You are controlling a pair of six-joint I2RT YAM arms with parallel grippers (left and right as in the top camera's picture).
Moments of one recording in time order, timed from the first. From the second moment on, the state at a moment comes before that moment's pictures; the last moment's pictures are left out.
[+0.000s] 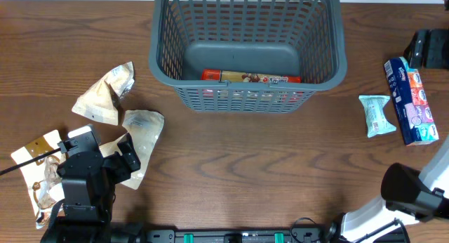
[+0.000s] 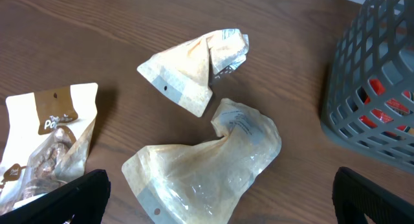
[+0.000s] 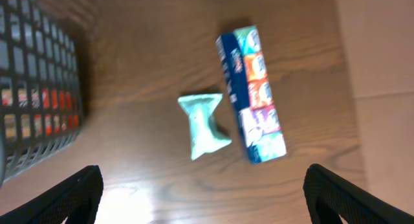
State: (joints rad) left arm -0.09 0.51 0.75 -0.91 -0.27 -0.33; right arm -0.36 1.83 2.45 -1.69 0.02 -0.20
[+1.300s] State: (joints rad) left arm -0.09 0.51 0.75 -0.91 -0.26 -0.33; right arm -0.37 1.79 1.42 -1.03 0.08 -0.50
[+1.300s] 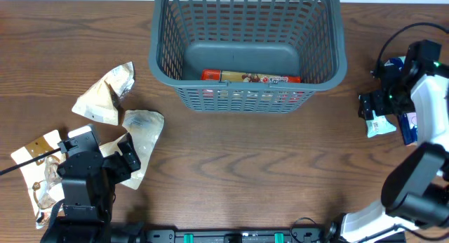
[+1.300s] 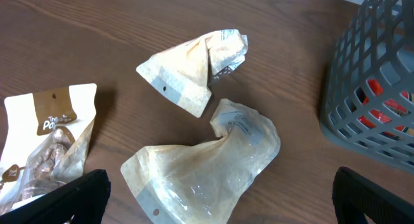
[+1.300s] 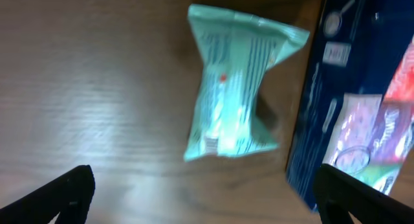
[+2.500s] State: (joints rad) left arm -0.09 0.51 0.75 -0.91 -0.27 -0.33; right arm -0.38 2.07 1.41 -0.85 0.01 -0.48
